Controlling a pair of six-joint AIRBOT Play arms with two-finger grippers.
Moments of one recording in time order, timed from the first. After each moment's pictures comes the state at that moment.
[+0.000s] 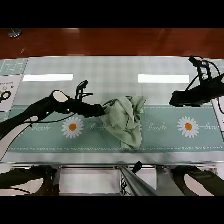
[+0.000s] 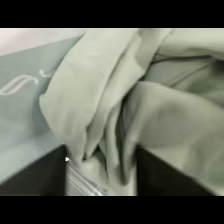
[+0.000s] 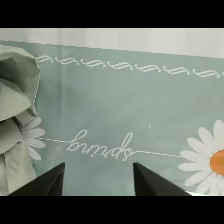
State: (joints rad) left arm -0.35 -1.44 0.82 0.63 -0.79 -1.17; right arm 0.04 -1.05 1.10 -1.40 1.39 1.58
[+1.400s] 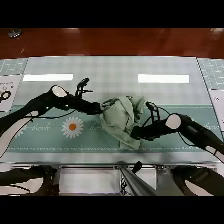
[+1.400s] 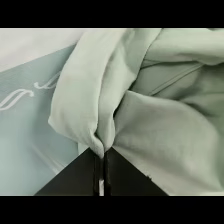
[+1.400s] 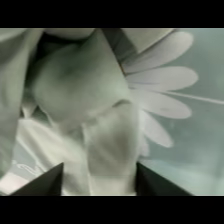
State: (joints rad) left arm -0.32 -1.47 0.89 0.64 -0.90 -1.10; right arm 0.47 -1.12 0.53 -0.94 0.85 1.66
